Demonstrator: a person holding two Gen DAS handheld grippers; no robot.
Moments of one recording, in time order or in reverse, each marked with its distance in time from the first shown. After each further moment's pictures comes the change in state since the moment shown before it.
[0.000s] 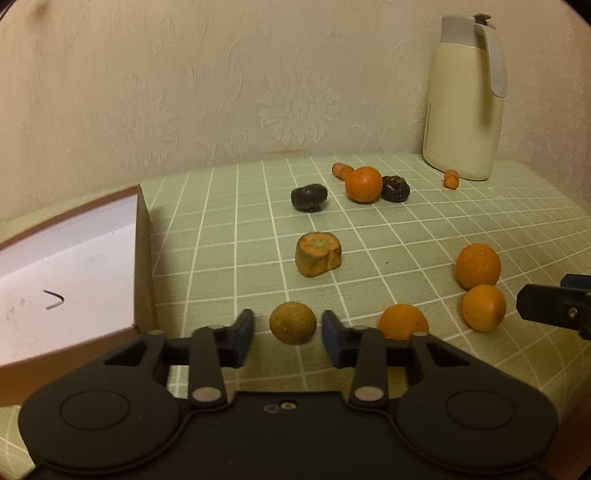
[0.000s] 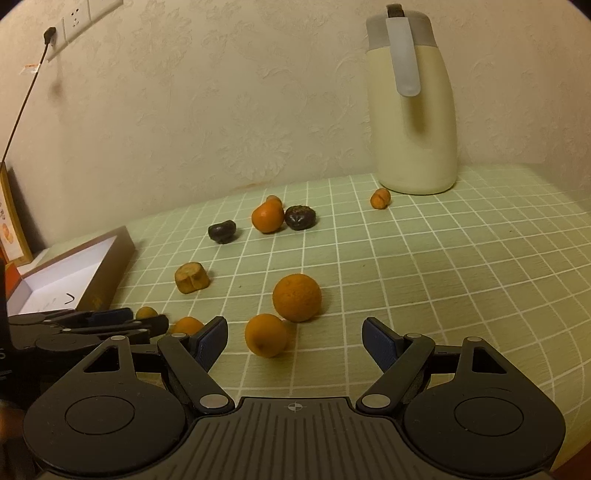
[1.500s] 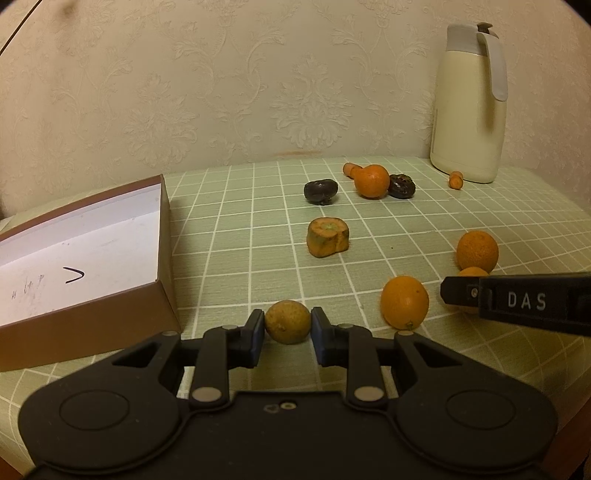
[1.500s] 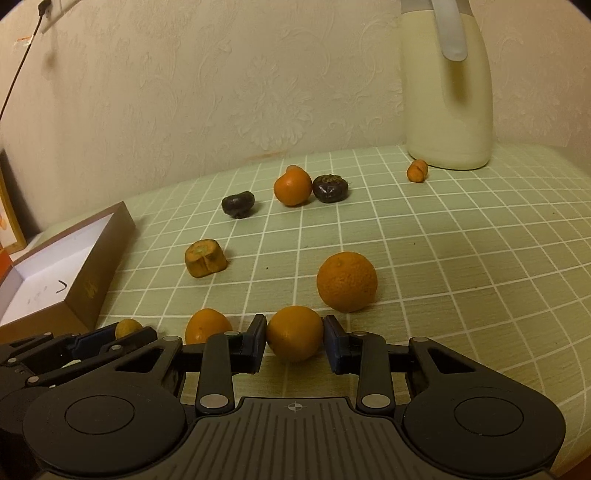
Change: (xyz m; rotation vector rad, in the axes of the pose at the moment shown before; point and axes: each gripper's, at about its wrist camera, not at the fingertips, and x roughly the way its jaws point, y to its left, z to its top) left arm -0.019 0.000 -0.021 -0.028 -0.050 0.046; right arm 0.048 0.029 -0.003 -0.004 0.067 -0.006
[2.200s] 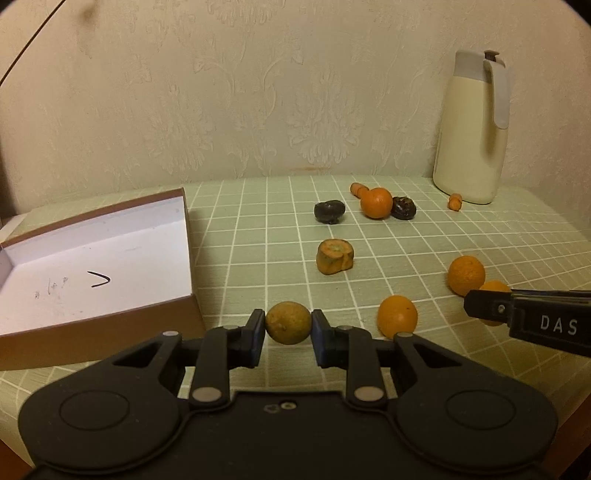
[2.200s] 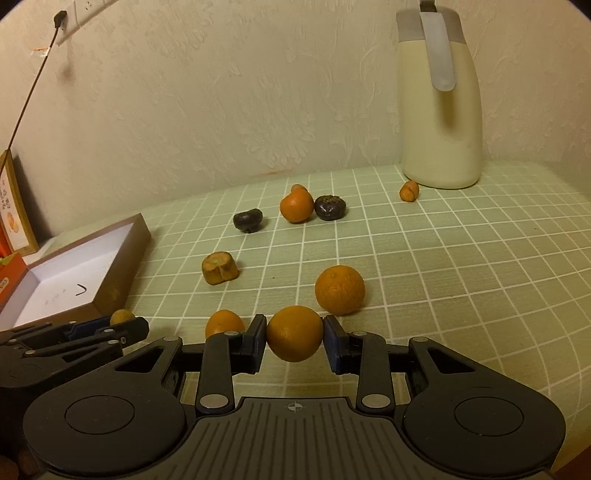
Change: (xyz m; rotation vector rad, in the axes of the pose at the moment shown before) left arm -0.032 0.010 0.011 -0.033 -0.012 0.007; right arm -0.041 0.001 0.003 -0.012 -0.034 0.015
